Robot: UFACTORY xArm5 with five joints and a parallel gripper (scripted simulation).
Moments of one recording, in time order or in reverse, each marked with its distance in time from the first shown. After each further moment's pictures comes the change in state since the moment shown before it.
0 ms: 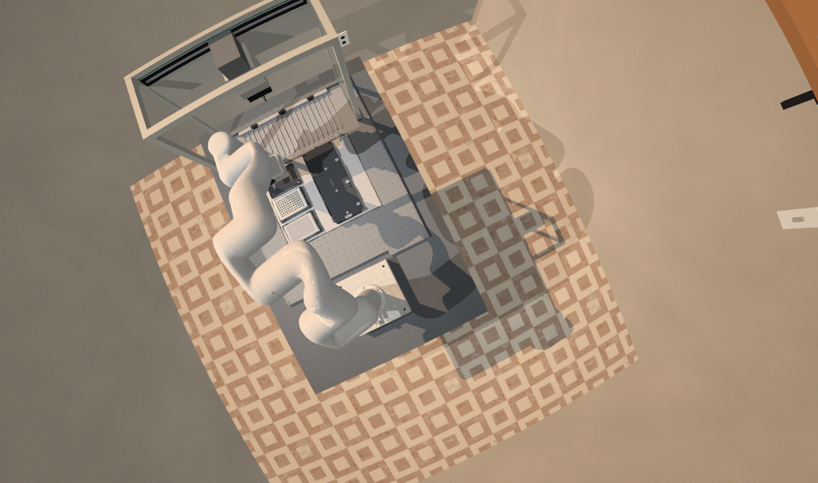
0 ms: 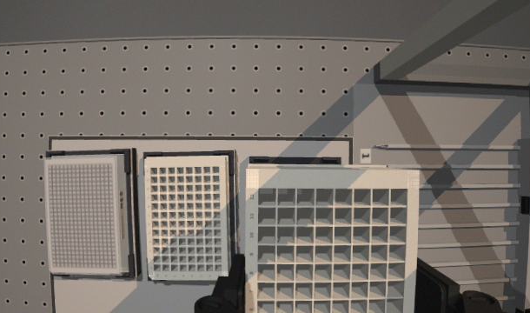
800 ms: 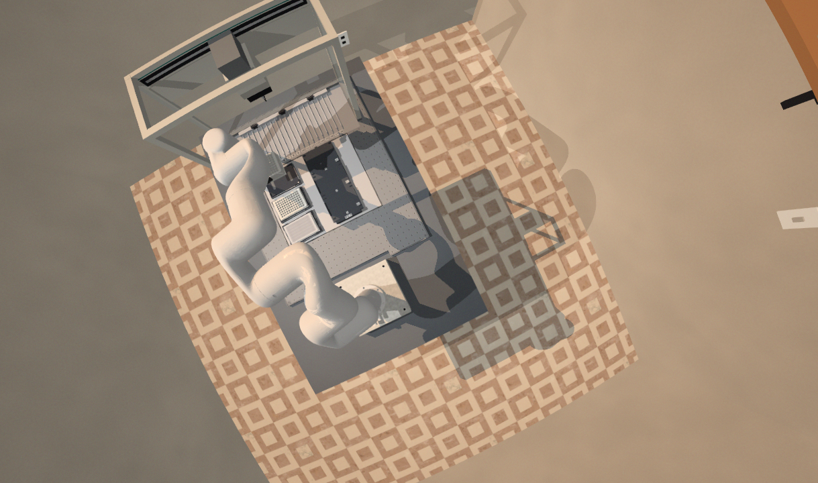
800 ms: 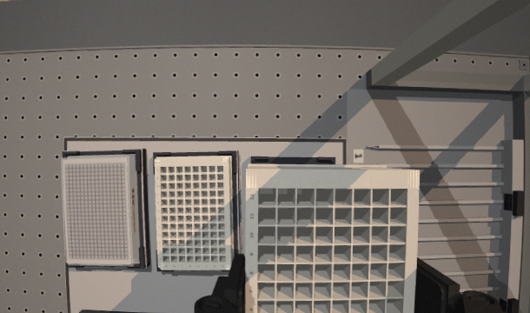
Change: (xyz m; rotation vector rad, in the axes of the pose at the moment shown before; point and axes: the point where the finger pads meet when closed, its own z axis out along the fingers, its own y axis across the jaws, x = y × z) arm 0.000 0.000 -0.023 0.001 0.000 0.000
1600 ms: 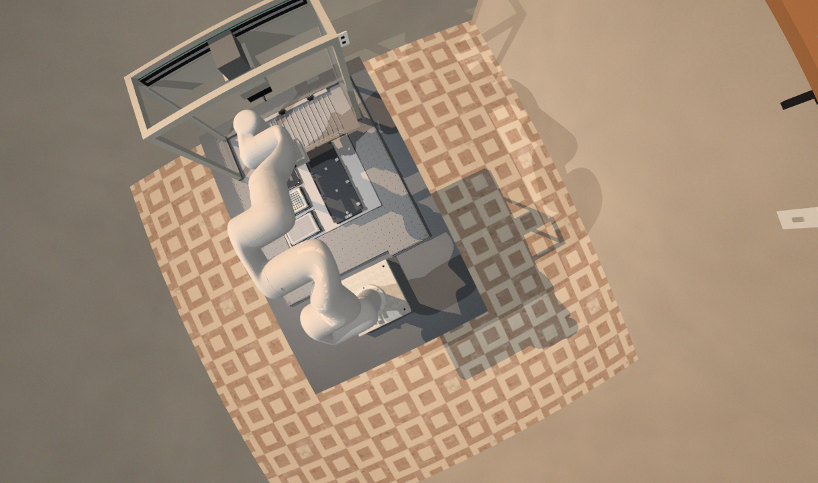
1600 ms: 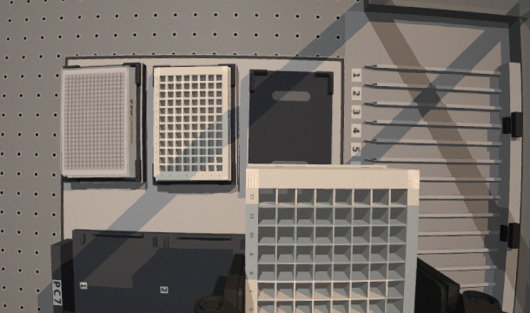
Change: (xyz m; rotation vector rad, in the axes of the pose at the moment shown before) arm -0.098 0.004 0.000 -0.001 -0.003 -0.012
